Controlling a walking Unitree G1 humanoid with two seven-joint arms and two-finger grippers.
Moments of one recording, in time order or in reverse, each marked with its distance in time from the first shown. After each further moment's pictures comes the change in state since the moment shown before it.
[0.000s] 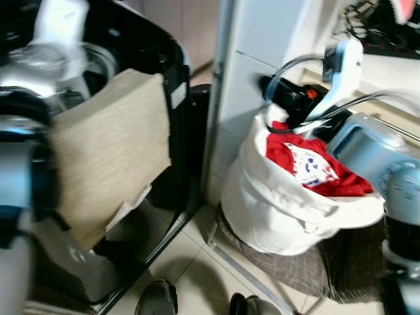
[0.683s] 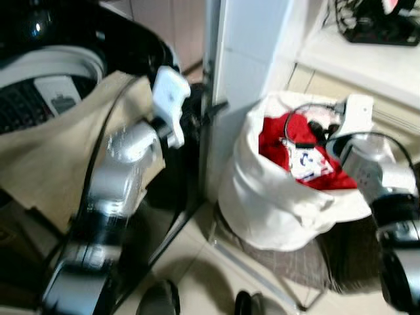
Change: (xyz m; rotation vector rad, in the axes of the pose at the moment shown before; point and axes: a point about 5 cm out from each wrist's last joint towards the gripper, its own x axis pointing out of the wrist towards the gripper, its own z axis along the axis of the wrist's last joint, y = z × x) left arm -0.075 -0.157 -0.036 -0.132 -0.324 -0.671; right arm 0.027 -0.112 -0.081 -0.019 0.209 -0.419
